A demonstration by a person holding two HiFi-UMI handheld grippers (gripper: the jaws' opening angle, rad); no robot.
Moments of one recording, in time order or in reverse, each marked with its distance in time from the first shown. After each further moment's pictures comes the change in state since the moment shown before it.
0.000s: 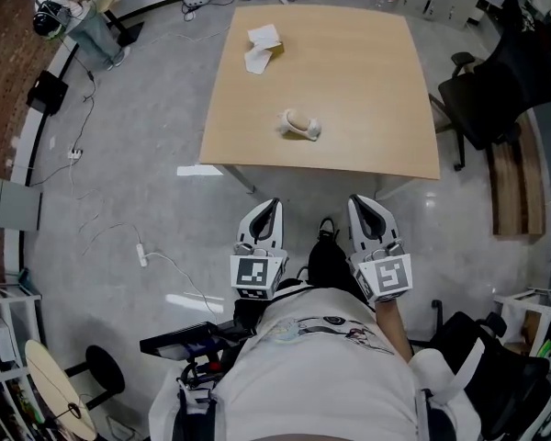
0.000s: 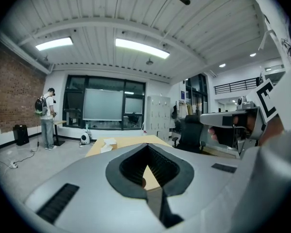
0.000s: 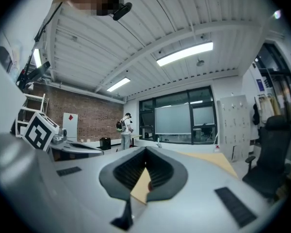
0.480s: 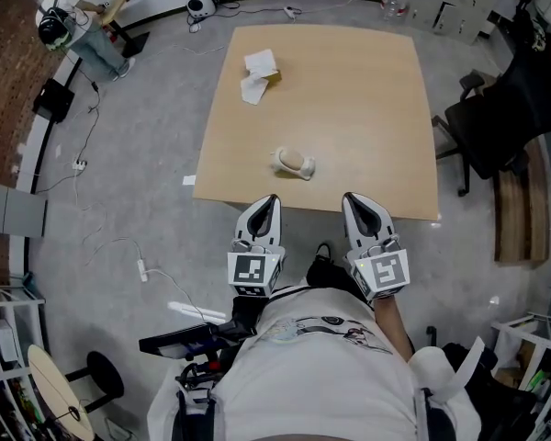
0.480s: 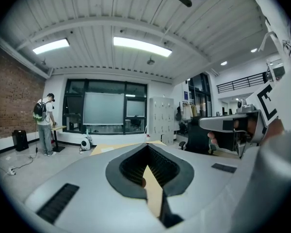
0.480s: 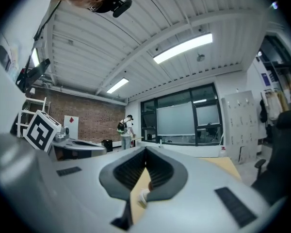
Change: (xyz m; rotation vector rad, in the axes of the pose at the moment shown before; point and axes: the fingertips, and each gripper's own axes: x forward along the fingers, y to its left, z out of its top) left arm 0.135 0.017 0.052 0.019 -0.030 0.044; right arm 0.101 -0.102 0.016 0.019 -0.013 0.063
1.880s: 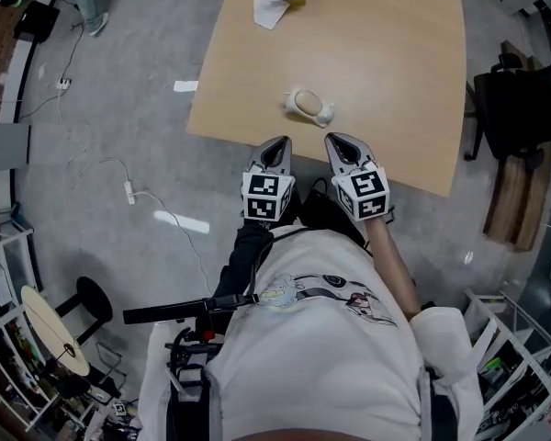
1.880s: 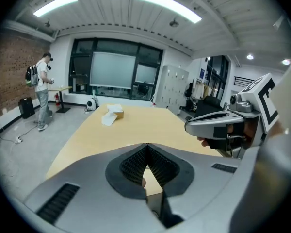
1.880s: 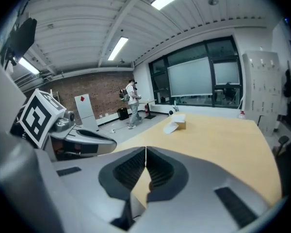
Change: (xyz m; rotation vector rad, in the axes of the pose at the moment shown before) left arm 0.088 0.061 -0.155 -0.186 0.412 0.015; right arm 0.144 0.012 -0.164 0.075 0.467 0.203
